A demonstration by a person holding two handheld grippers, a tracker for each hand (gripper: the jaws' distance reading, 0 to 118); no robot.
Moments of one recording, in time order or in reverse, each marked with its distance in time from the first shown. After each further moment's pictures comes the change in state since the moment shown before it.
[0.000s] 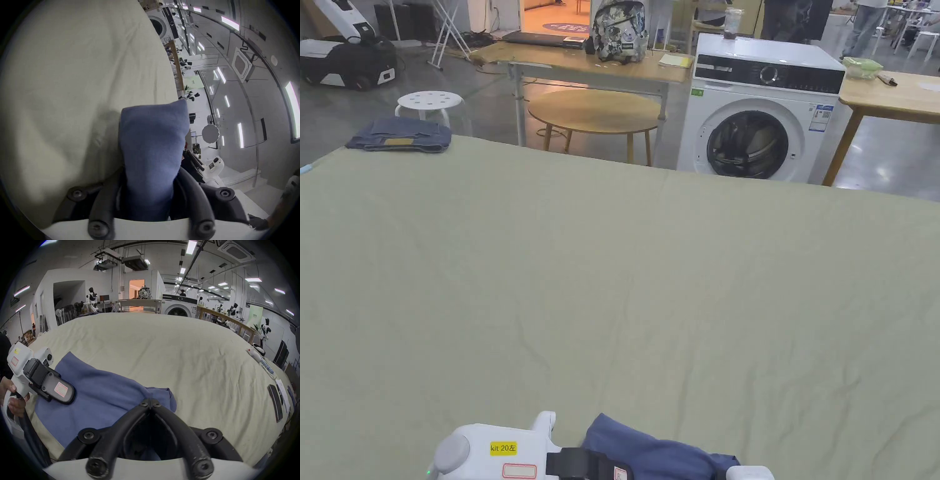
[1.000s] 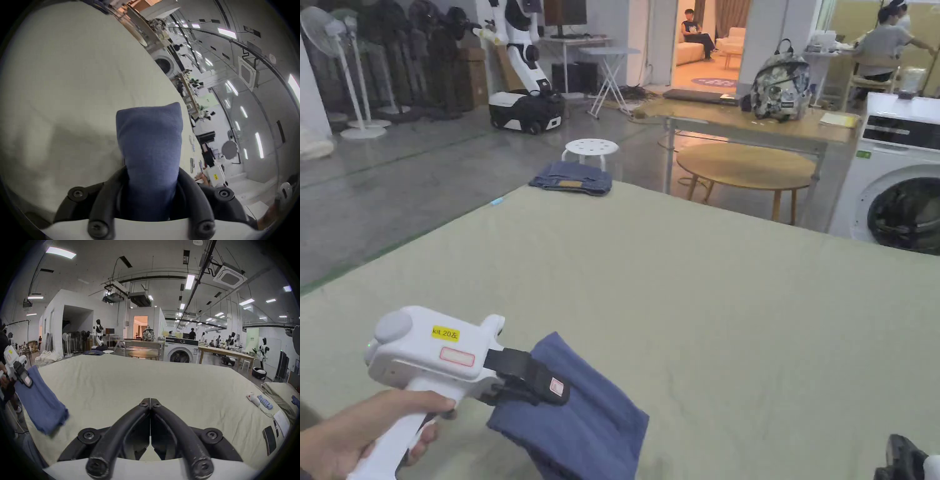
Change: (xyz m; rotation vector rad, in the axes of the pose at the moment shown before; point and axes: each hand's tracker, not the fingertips) left arm 0.050 0.054 0.334 0.271 0.285 -0.054; right arm -0.032 0.119 0.018 0.380 0.022 0.017
